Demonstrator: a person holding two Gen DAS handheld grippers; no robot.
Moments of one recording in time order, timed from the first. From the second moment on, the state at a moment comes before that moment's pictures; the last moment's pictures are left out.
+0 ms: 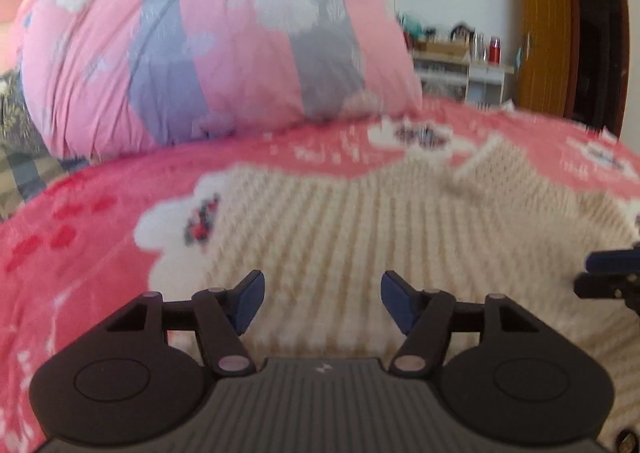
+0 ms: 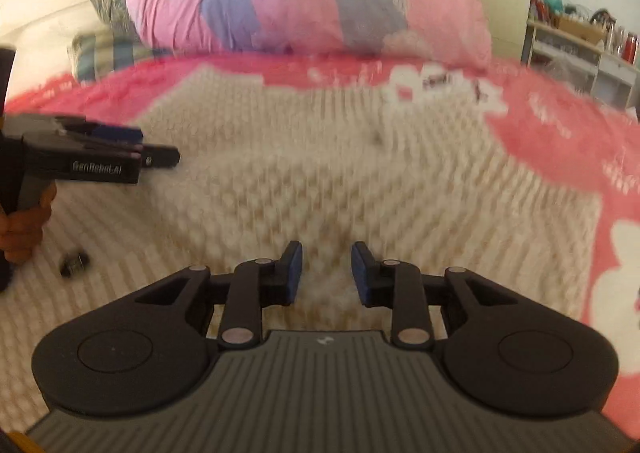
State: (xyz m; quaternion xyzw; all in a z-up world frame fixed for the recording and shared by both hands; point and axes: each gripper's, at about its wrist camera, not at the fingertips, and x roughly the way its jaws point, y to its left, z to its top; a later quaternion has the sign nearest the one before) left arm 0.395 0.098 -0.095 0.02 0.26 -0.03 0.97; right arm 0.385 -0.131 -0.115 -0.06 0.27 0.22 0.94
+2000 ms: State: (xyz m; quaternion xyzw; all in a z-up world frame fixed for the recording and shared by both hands) left arm 0.497 0.104 -0.133 -0.27 0.23 -0.08 0.93; right arm 0.547 -0.178 -0.080 0.02 0.28 0.41 0.87
